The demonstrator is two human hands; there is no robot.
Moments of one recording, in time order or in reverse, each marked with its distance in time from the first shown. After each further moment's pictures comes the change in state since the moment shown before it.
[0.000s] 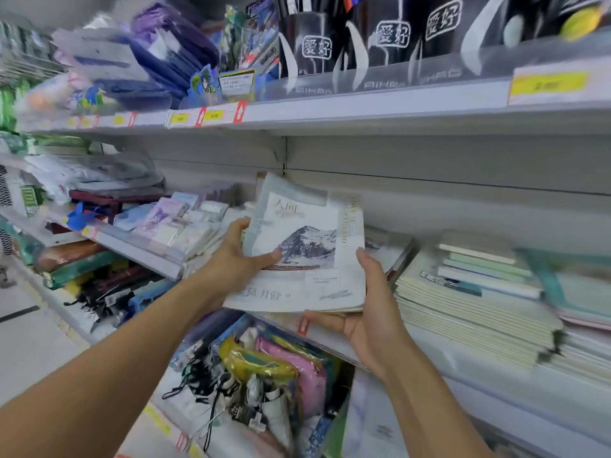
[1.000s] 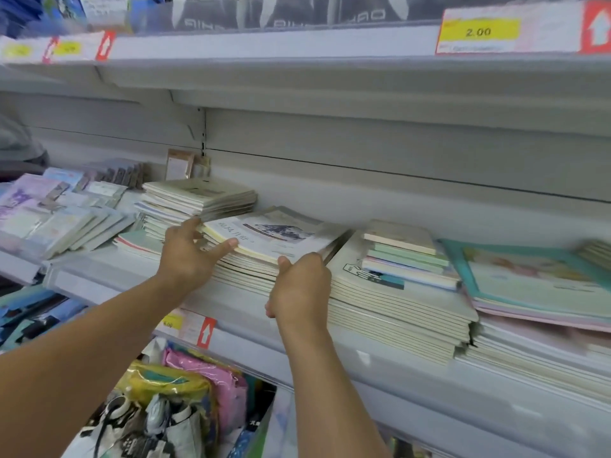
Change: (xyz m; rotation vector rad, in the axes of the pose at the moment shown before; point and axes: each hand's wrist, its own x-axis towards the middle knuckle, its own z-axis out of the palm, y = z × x) left_hand 0.093 -0.059 0.089 0.223 0.266 0.163; right_hand 0.065 -0.004 -0.034 -1.039 0.718 -0.141
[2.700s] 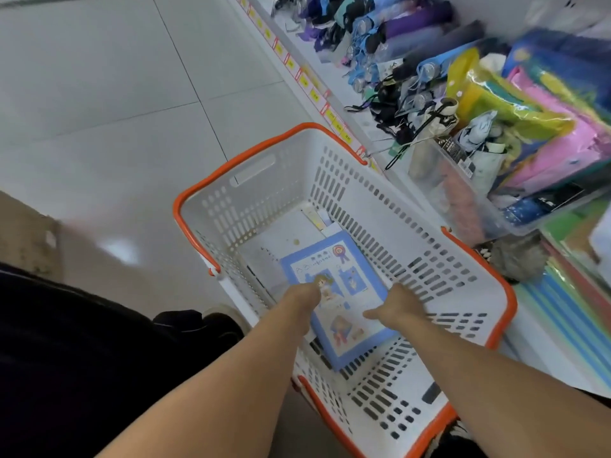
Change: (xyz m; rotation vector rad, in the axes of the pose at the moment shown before) left_hand -0.449 -0.327 -0.156 -0.242 -0.014 -1.656; right_hand -0.313 0.364 0.221 -1.163 -1.144 0.067
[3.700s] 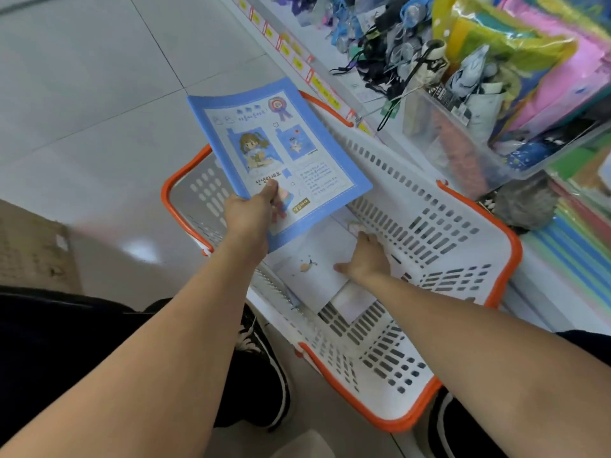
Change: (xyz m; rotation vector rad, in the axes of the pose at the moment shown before) left_hand -0.043 0.062 -0.064 -0.451 0.269 0.614; right_hand 0.015 -0.054 0.035 0.248 0.114 -0.237
